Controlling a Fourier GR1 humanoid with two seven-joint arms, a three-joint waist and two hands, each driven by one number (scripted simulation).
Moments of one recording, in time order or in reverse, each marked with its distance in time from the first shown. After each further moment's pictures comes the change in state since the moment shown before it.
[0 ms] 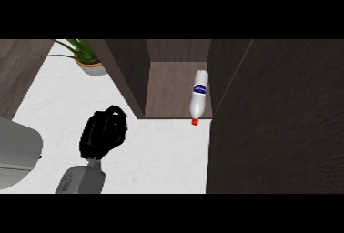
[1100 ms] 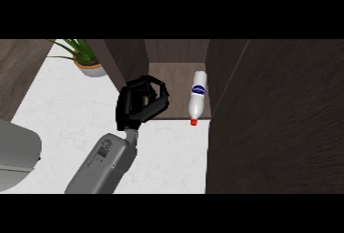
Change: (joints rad) left arm -0.310 0.005 -0.270 0.078 -0.121 0.628 0.018; right arm -0.021 -0.017 0.009 0.033 -0.030 0.006 -0.018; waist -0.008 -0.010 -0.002
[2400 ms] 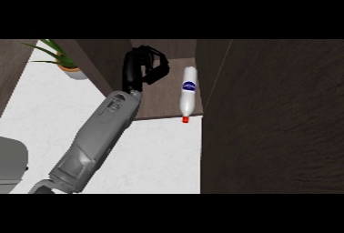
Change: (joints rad) left arm -0.436 0.062 0.040 0.562 -0.184 0.188 0.012; right arm -0.038 -0.016 0.002 0.044 -0.012 0.029 -0.017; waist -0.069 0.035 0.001
